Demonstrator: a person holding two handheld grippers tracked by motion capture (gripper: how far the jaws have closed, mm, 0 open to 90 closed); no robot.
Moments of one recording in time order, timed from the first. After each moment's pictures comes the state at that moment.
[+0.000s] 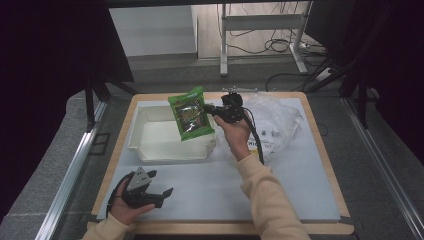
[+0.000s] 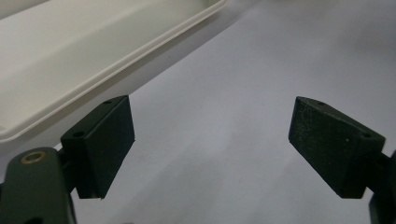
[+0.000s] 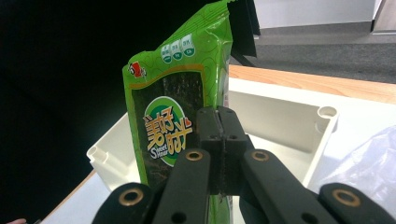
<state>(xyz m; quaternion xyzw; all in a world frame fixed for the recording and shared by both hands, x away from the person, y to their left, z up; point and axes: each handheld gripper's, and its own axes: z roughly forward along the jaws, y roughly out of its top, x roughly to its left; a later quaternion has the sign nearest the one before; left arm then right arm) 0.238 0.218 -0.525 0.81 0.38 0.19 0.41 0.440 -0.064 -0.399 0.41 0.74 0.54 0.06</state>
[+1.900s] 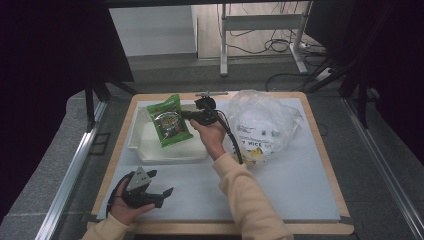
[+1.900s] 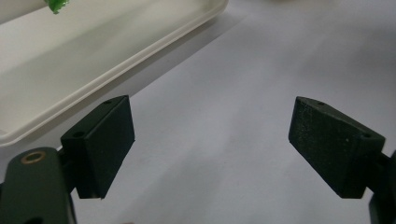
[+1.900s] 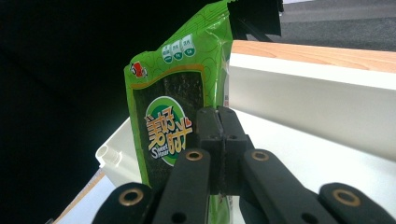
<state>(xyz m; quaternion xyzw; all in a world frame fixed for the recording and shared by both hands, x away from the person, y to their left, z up) 0.237 0.218 -0.523 0.81 0.37 0.19 0.42 0.453 0.006 -0.430 0.41 0.75 0.52 0.02</state>
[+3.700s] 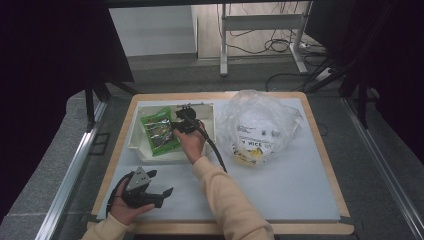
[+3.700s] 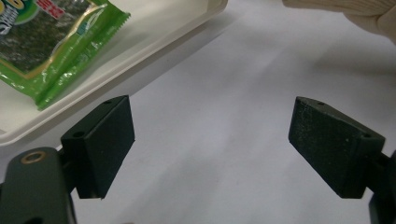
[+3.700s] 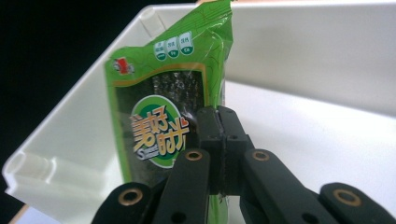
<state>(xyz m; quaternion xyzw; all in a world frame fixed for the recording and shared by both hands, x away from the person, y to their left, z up) 0.237 0.218 -0.523 0.81 0.38 0.18 0.42 0.463 0.068 -0.491 0.46 0.77 0.44 0.05</state>
